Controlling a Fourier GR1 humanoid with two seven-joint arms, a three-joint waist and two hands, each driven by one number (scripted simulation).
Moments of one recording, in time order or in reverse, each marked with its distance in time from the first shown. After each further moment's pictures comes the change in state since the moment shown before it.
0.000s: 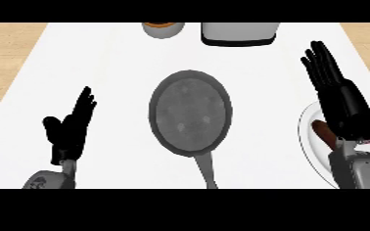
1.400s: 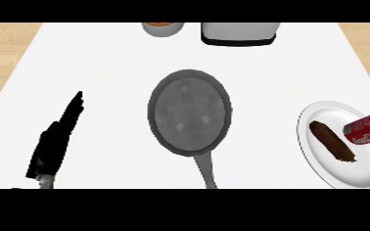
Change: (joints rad) left arm 0.100 0.146 -0.059 -0.217 -0.175 -0.033 0.126; right arm 0.363 -0.568 -0.143 -0.107 0.534 0.190 -0.052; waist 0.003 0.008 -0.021
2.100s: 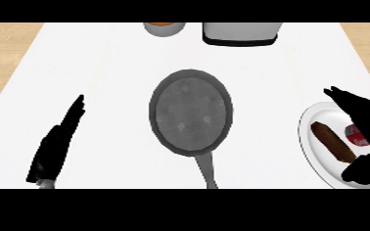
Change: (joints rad) left arm 0.035 -0.037 0.027 -0.022 -0.045 -0.040 -0.007; right arm -0.210 0.120 0.282 -0.082 0.175 0.275 0.439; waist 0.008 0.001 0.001
